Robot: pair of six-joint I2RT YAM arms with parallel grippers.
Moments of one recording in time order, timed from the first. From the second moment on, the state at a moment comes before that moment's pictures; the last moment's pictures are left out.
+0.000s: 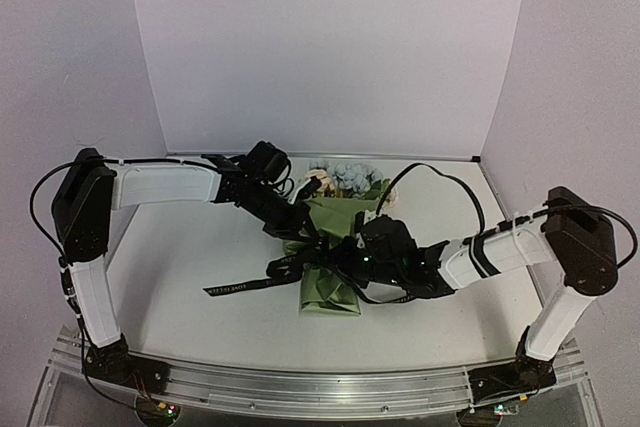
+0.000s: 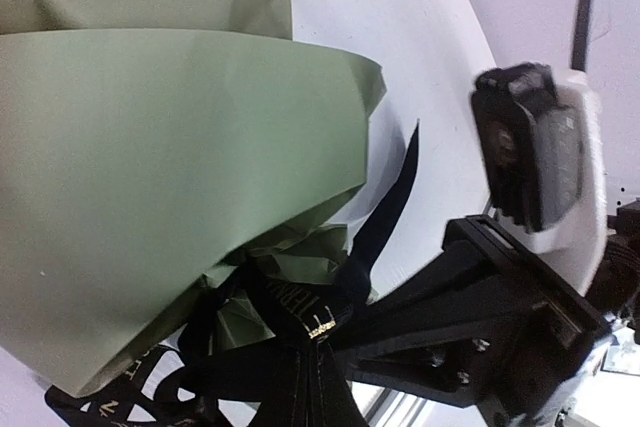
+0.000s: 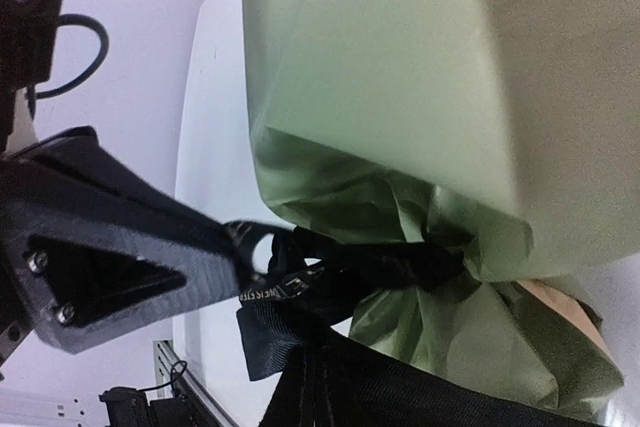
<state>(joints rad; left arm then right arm) -0.78 1.88 1.41 -0.45 0.58 -0.39 1.01 1.73 0.83 0.40 0.09 1.20</state>
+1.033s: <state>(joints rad) -0.80 2.04 1.61 -0.51 0.69 -0.41 0.74 1.71 0.59 0.65 0.07 1.23</state>
